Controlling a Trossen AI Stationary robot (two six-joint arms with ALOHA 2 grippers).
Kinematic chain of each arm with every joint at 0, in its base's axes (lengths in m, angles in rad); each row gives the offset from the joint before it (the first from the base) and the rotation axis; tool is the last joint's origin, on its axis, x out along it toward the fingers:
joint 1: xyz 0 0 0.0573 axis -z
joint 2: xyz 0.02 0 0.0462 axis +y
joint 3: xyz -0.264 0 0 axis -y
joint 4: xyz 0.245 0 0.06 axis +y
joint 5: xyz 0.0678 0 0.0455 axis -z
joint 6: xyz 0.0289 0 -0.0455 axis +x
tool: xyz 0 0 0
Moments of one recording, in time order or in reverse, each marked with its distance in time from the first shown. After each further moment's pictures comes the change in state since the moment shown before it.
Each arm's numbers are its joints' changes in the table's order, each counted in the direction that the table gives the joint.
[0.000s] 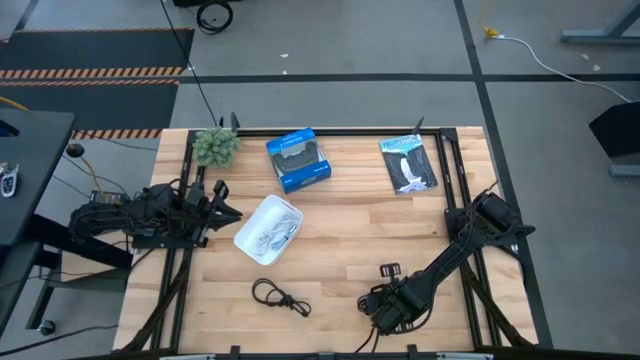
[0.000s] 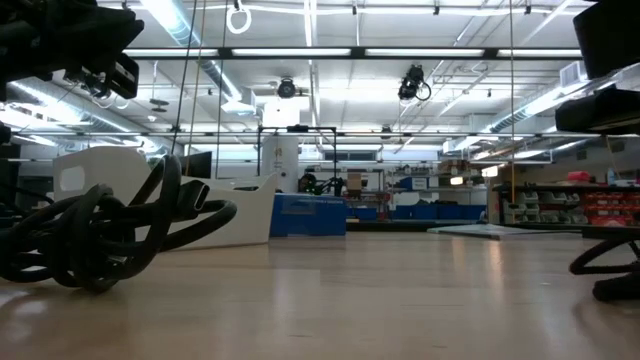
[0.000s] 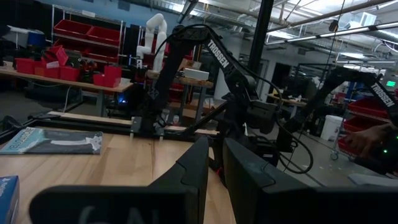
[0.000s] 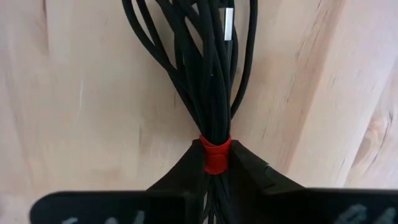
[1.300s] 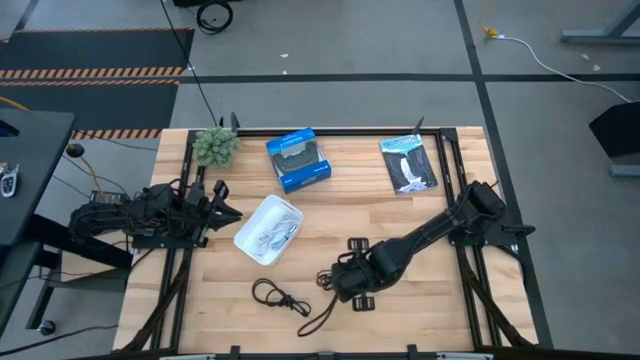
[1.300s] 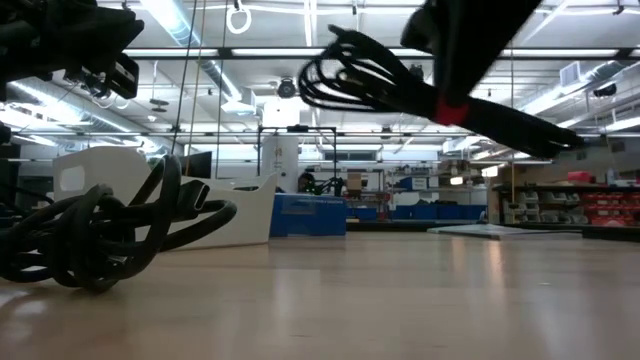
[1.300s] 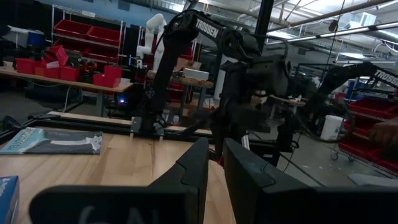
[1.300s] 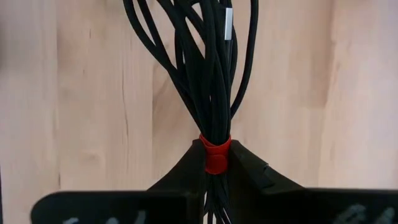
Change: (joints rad) left arm 0.000 0.000 0.000 0.000 0.000 0.000; right arm 0.247 0.001 0.364 0.151 0.089 -0.178
